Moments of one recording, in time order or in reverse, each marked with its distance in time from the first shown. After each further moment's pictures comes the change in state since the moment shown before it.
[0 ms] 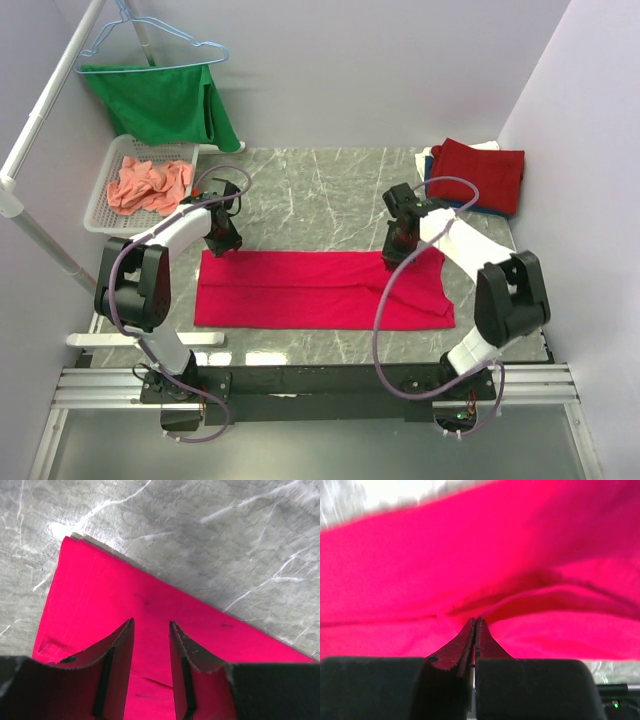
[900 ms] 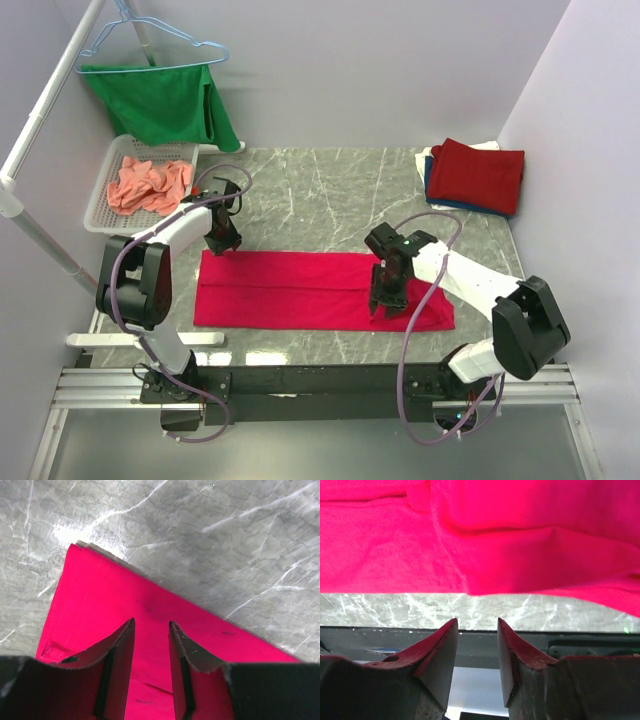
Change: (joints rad) left arm 0.000 0.016 0.013 0.004 -0.026 0.003; right arm 0.246 -0.194 -0.244 -0.084 -0.133 0.110
